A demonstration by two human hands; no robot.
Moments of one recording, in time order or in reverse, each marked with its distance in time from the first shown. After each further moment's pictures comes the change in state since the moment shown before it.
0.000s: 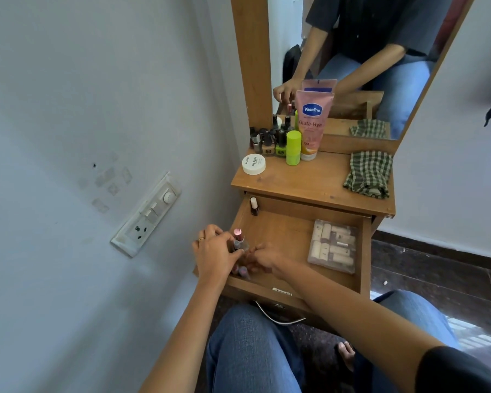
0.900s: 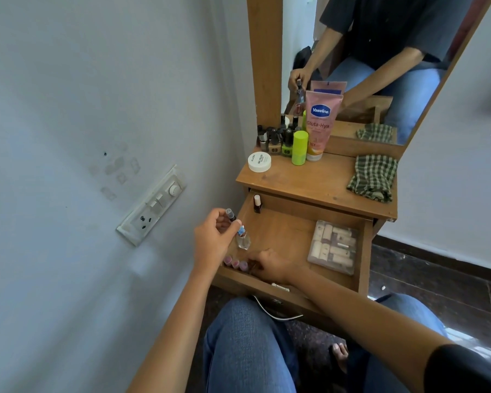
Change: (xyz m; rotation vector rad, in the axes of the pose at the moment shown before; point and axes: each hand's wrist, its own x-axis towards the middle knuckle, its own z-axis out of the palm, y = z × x) left_hand 0.002 0.001 -0.024 -0.766 0.120 -0.059; right_hand -0.012 0.020 -0.017 -1.018 -0.147 -0.592
